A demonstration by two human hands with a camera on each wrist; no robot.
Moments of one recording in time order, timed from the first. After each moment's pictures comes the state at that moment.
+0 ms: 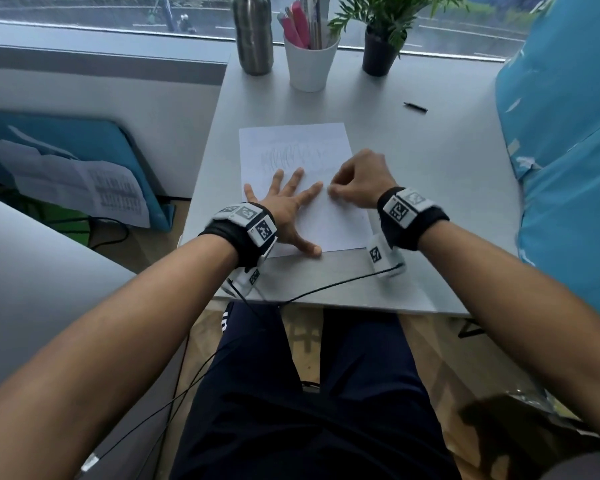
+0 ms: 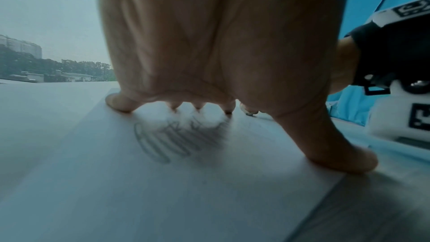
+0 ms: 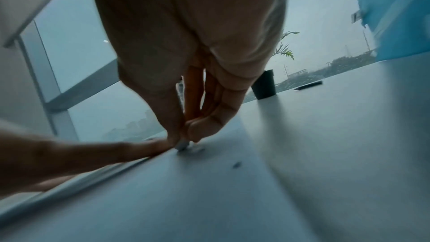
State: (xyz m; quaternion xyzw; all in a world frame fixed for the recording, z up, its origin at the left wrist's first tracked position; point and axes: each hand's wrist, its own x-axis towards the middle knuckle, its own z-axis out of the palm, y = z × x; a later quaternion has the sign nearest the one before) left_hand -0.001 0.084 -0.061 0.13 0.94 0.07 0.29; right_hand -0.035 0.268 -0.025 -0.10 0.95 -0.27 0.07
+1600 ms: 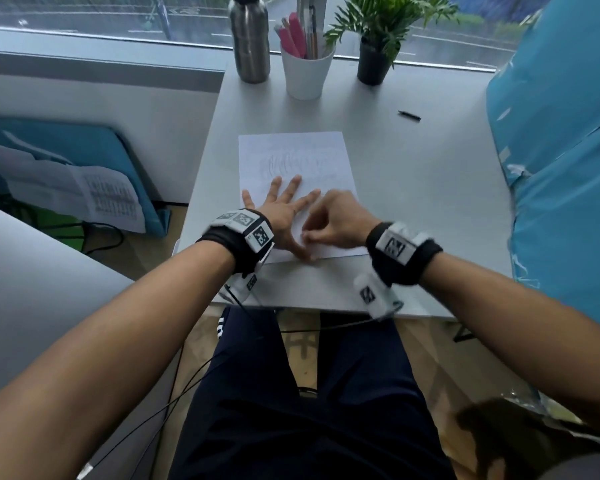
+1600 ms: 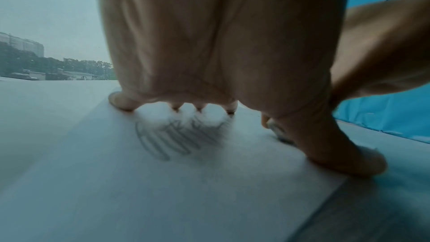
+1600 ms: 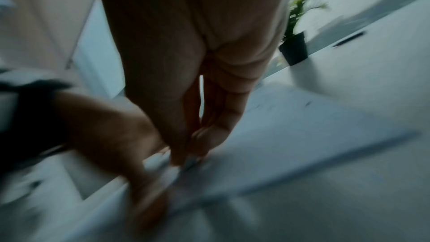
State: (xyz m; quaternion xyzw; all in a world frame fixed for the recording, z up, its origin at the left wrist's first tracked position) left_hand -0.003 0.086 -0.066 0.14 0.94 0.07 0.29; right_hand 0.007 0.250 -0.035 -0.22 0.93 -0.25 0.17
